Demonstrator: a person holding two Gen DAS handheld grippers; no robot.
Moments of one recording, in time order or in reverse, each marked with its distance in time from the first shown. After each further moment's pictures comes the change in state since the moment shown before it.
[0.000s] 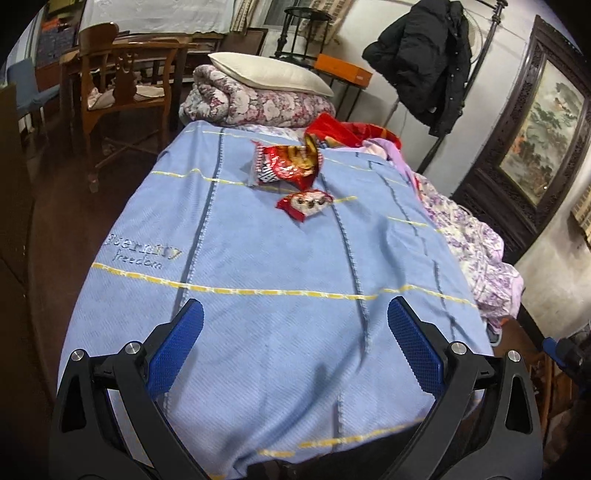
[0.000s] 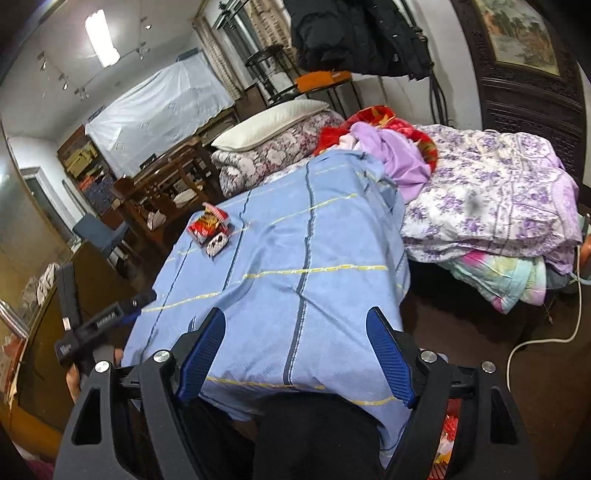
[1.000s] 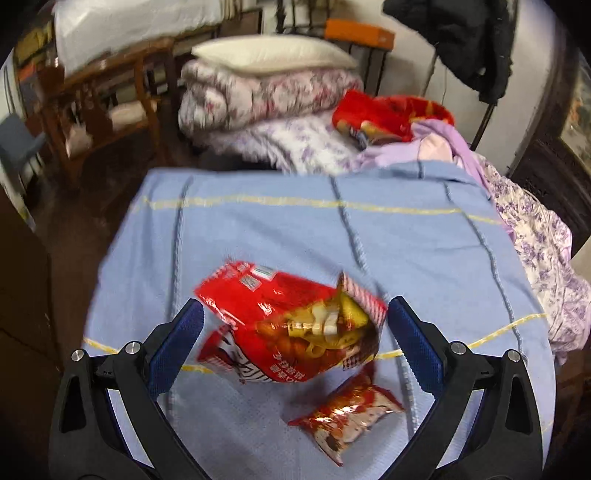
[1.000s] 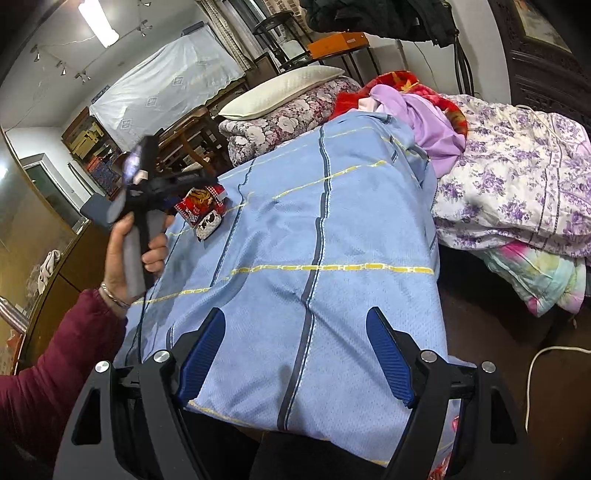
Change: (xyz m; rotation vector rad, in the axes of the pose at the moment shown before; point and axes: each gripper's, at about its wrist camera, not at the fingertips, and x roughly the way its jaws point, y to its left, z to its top) left arm 0.189 -0.015 0.159 0.112 0.122 0.173; right arm 0.086 -0.006 0.019 -0.005 0.115 0.058
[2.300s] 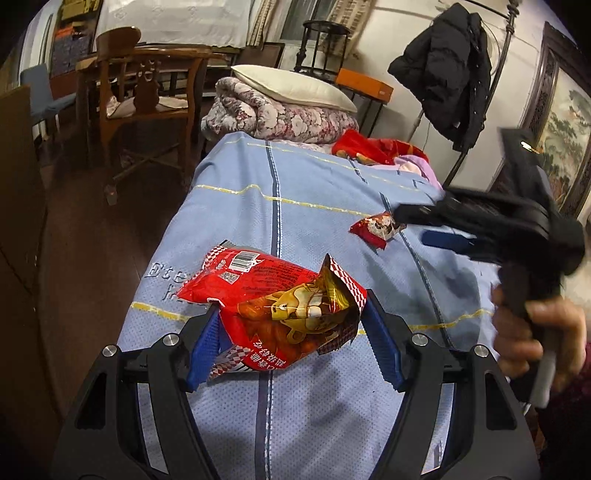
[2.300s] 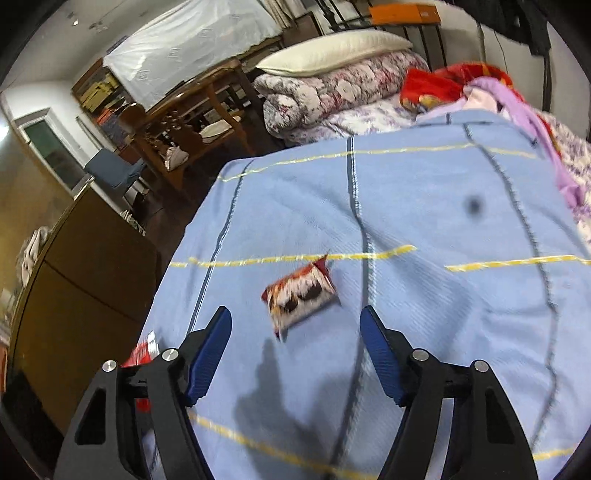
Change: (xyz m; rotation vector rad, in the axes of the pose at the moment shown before) left arm -0.129 0.086 -0.177 -0.117 -0.196 -0.119; right arm 0.200 0.144 0.104 -0.103 0.169 0.040
